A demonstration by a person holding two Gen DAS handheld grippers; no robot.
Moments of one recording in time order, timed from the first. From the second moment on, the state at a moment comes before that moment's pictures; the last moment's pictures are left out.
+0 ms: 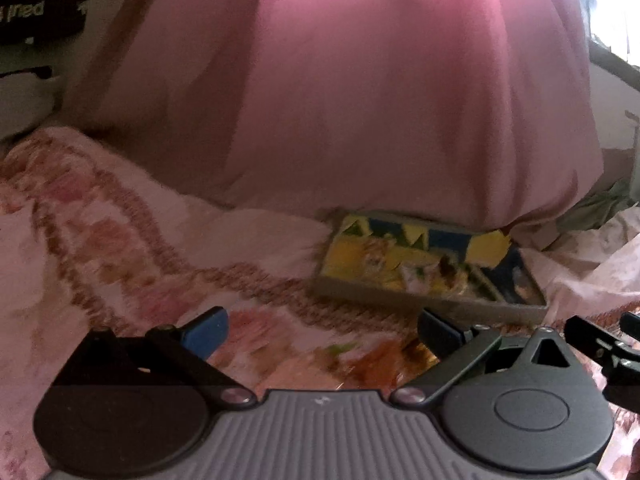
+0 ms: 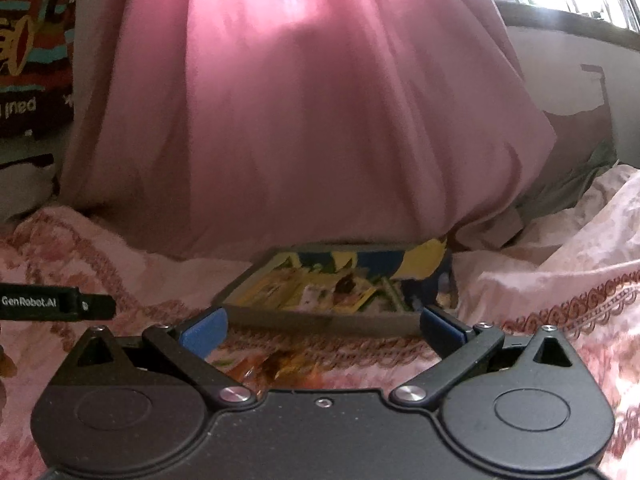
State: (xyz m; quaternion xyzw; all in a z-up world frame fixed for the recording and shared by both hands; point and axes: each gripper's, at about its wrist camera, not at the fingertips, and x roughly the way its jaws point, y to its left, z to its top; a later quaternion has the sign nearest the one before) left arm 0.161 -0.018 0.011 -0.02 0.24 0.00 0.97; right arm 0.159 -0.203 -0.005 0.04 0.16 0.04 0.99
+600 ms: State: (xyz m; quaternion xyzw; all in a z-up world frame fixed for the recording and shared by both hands) left arm 0.131 0.055 -0.048 -0.04 0.27 0.04 0.96; right arm 0.136 -0.139 -0.052 -0.04 0.24 0.09 0.97
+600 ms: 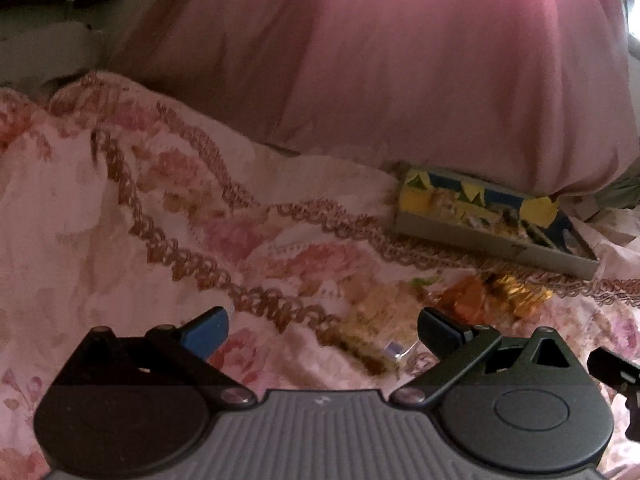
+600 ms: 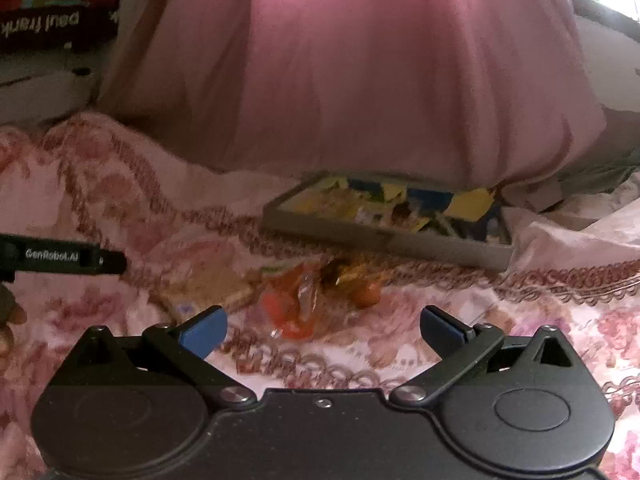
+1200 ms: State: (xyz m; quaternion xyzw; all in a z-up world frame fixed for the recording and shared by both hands) left arm 0.156 0.059 -0.080 0.00 0.29 0.03 0.96; right arm 0.148 -0.112 -0.083 -0.08 0.27 0.13 0.95
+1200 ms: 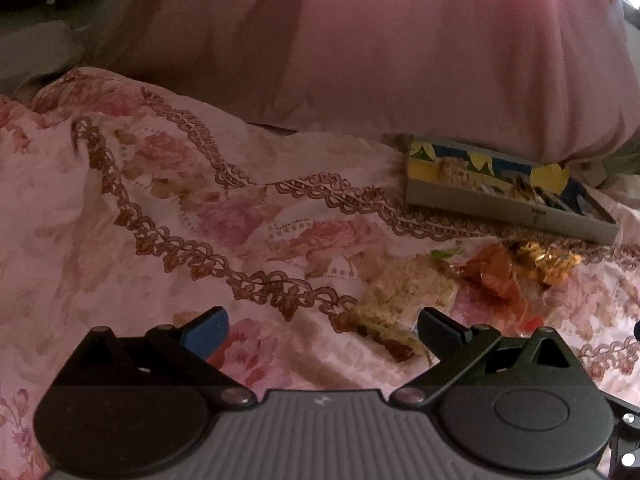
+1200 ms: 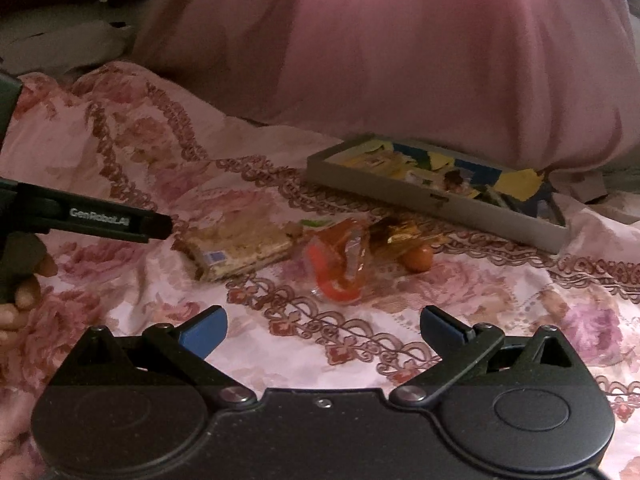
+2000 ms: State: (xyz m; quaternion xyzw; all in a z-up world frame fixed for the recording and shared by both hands) left arm 0.186 0.060 -0.092 0.01 0.29 0.00 0.96; right arm 0.169 -0.128 -0.082 -0.03 0.27 0.12 0.96
